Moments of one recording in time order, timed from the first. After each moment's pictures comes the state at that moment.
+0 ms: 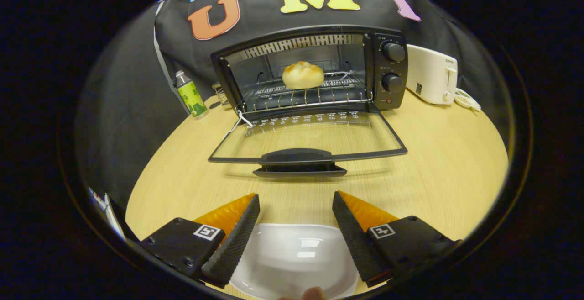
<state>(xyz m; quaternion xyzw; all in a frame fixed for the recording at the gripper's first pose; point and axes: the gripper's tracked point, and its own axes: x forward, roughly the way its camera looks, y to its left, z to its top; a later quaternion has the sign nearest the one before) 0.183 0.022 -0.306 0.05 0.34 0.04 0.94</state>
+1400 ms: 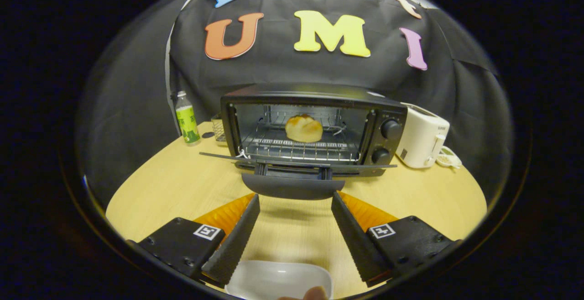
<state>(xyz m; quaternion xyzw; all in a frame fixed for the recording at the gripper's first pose) 0.228 0.023 -0.207 -0.04 0.20 0.01 0.98</state>
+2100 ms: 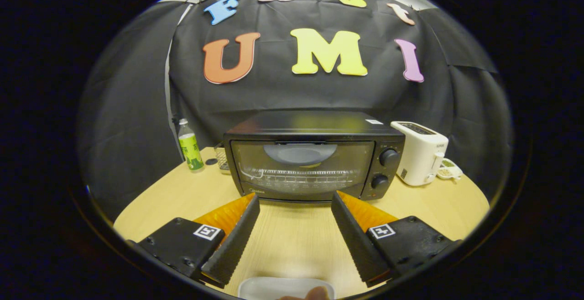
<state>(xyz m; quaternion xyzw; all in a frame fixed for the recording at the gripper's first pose) 0.234 0.030 -0.166 -0.01 0.14 0.01 0.99</state>
